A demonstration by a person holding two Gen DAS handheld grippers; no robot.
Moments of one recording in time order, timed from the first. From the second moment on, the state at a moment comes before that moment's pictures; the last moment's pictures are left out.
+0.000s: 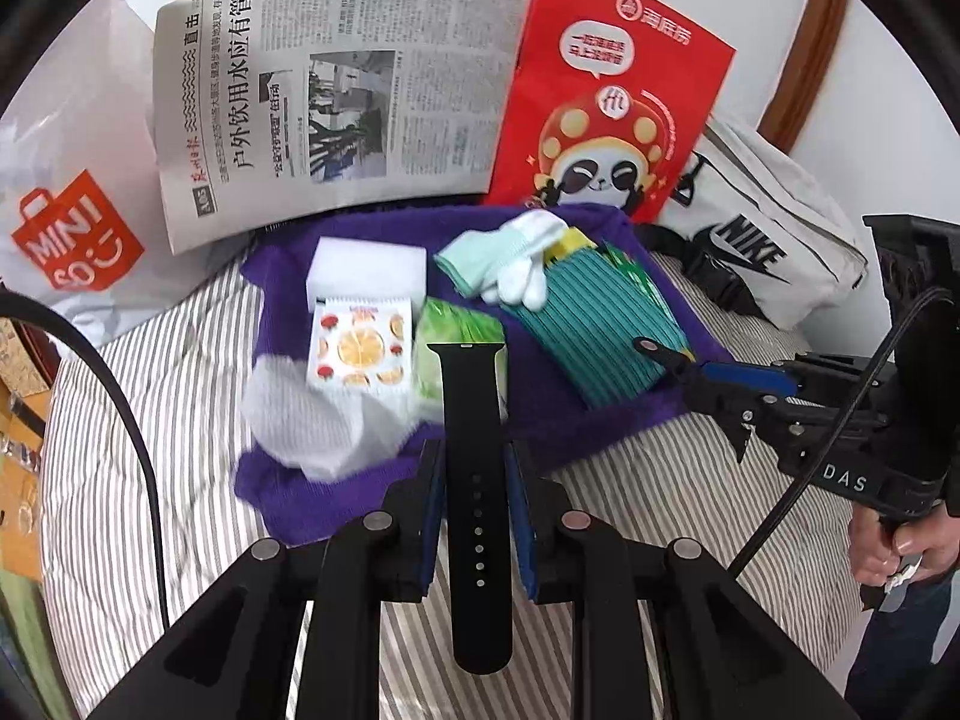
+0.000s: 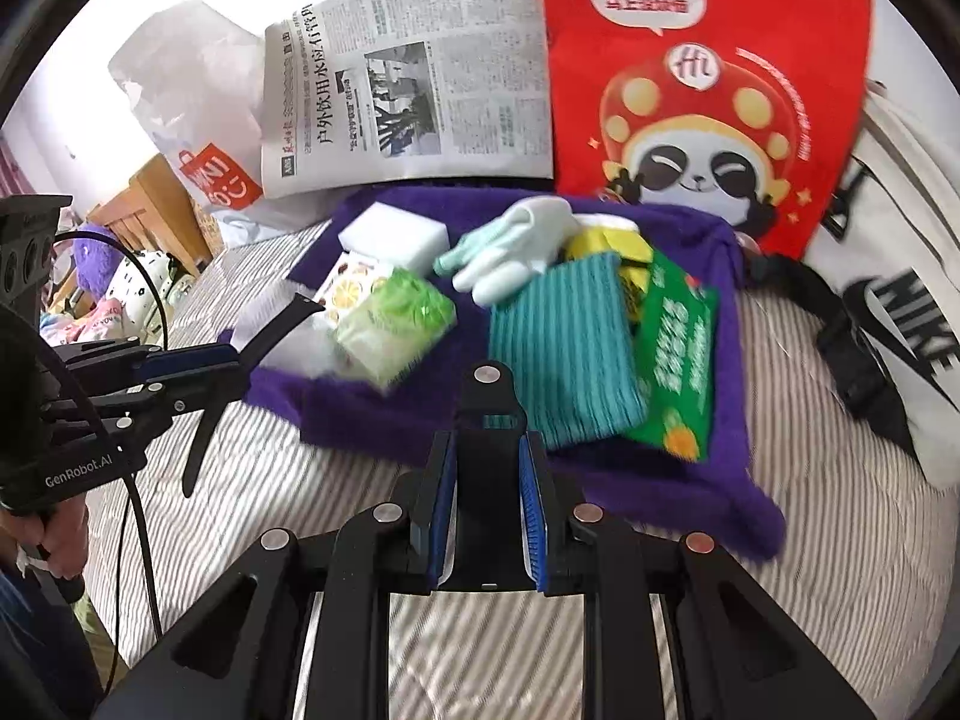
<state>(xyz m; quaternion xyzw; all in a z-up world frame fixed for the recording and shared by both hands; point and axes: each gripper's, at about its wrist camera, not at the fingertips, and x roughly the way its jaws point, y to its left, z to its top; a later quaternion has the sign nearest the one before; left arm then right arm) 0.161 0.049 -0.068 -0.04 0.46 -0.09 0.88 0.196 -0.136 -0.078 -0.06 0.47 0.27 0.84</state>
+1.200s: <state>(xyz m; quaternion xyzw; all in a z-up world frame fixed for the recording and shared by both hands) 0.265 0.074 -0.119 -0.04 0.50 -0.12 0.86 0.270 -0.071 -0.135 -0.10 0.51 0.33 0.79</state>
